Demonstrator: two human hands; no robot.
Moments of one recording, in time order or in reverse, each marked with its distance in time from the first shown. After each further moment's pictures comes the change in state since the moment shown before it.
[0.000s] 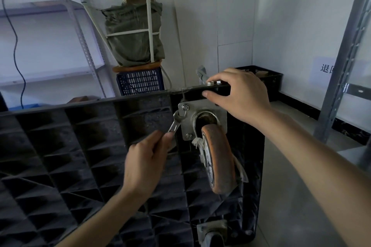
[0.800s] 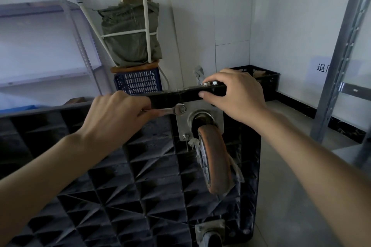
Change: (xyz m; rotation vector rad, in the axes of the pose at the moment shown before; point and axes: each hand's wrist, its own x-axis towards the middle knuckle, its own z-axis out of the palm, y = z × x) left_hand 0.083 0.035 -0.072 0.756 -0.107 0.487; right_hand -0.001 -0.002 -0.002 -0.020 -0.009 0.010
